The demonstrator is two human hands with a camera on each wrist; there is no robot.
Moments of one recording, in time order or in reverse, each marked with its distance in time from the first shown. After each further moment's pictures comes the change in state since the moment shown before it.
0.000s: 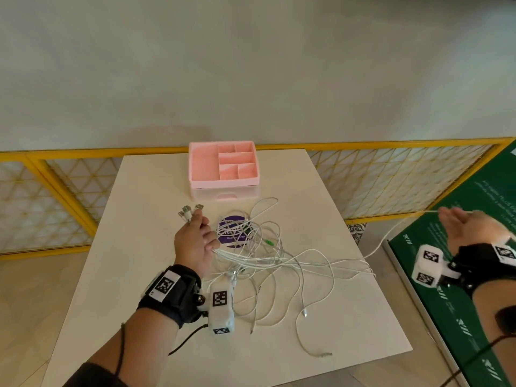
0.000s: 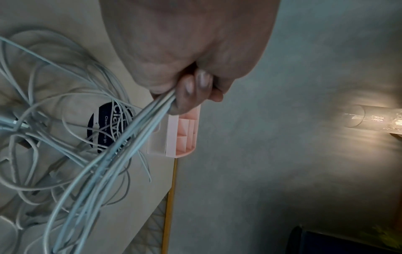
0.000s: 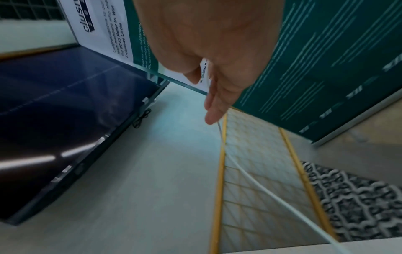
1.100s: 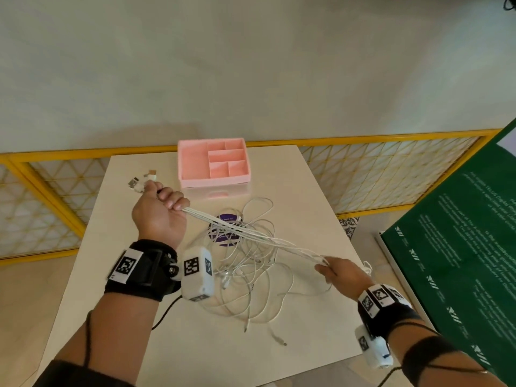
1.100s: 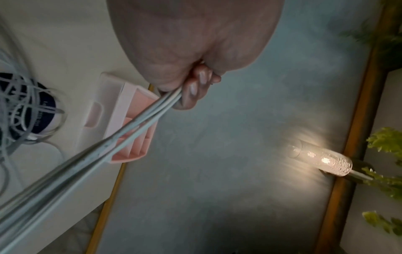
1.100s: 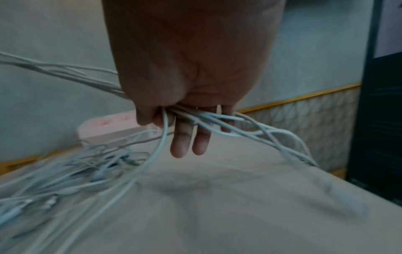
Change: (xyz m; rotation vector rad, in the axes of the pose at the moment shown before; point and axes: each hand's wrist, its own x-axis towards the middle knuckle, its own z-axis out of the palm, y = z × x) left_hand 0.002 0.065 0.025 -0.332 -0.041 0.180; right_hand -0.107 0.146 0.052 -1.239 -0.917 -0.653
